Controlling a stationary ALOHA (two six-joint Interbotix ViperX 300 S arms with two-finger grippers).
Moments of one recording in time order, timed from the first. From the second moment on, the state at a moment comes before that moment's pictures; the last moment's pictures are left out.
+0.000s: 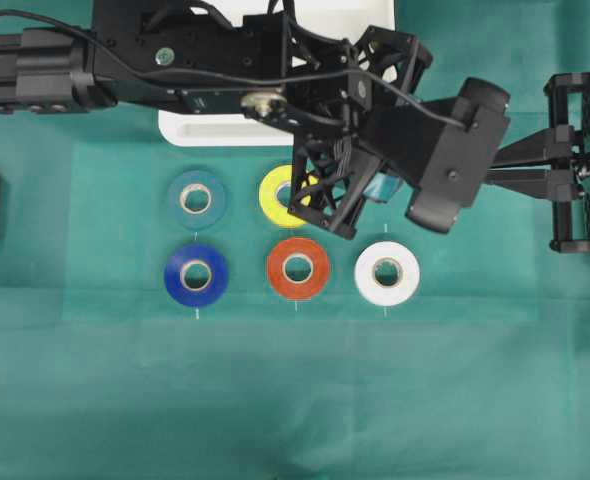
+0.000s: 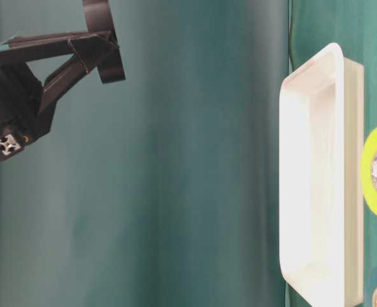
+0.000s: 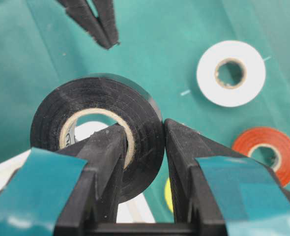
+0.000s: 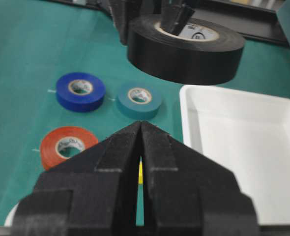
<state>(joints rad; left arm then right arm) 0.02 0.27 -0.44 0.00 1.11 0.46 0.00 -0.81 1.14 -0.01 -0.17 0.00</state>
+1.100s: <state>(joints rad) 0.22 0.16 -0.29 0.00 1.09 0.41 0.00 -0.80 1.14 -0.01 -0.18 0.00</state>
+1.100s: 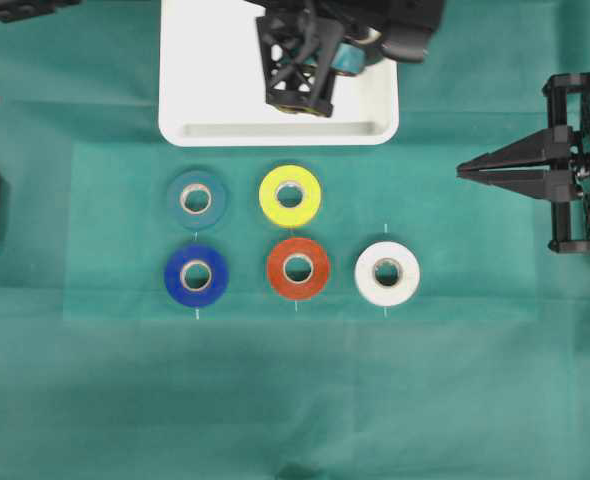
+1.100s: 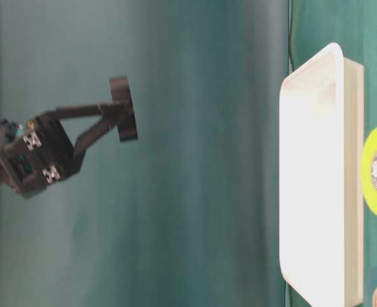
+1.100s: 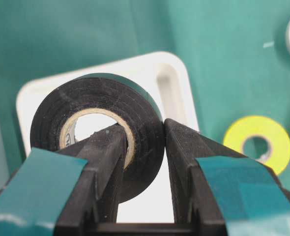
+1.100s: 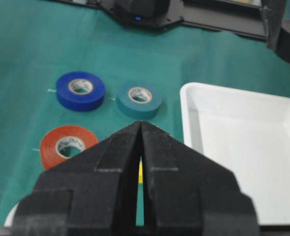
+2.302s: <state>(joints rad) 0.27 0.06 0.12 0.00 0.85 0.35 0.00 -0.79 1.14 -0.01 -0.18 0.00</state>
